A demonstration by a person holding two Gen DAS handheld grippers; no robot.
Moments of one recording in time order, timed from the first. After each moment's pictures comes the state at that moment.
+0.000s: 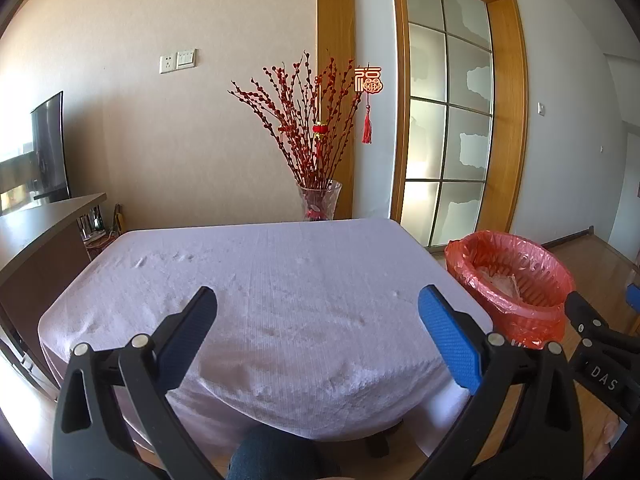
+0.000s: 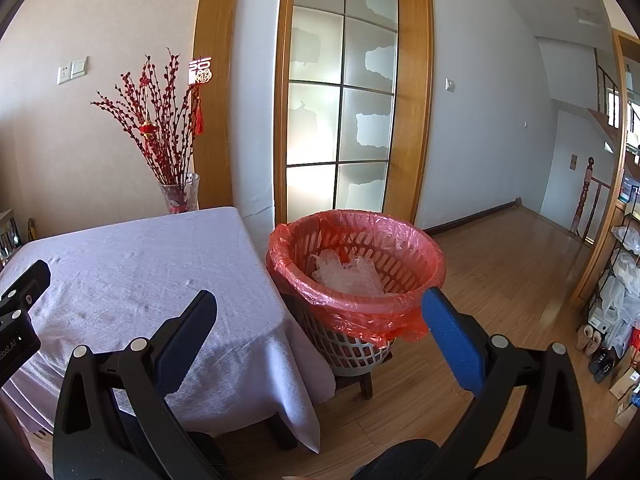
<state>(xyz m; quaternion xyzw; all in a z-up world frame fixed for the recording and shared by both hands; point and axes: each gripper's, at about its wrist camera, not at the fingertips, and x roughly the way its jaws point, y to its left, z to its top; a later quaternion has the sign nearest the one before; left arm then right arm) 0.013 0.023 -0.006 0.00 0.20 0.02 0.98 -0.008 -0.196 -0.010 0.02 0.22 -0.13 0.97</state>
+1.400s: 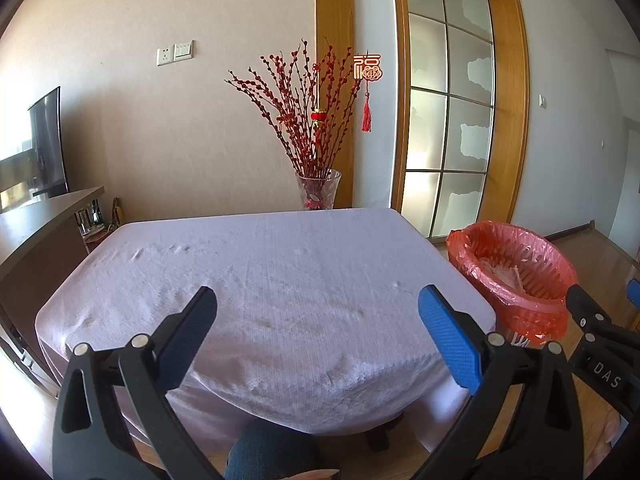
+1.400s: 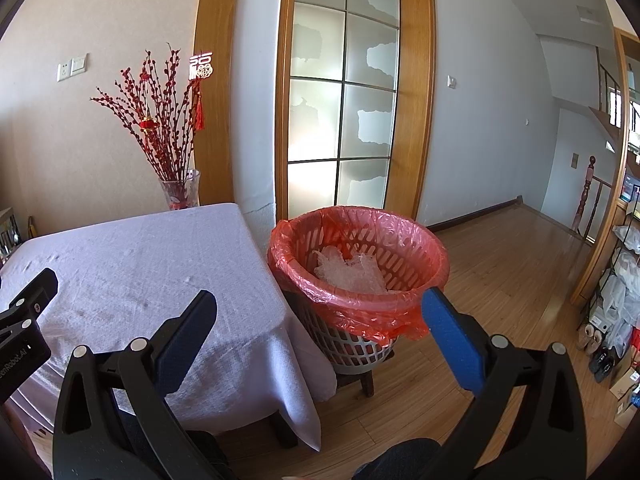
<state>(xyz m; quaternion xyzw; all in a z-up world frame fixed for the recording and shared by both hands) 0.021 0.023 -0.015 0.00 0.22 0.02 0.98 -0.006 -0.199 -0.013 0.02 0.22 -0.13 0.97</state>
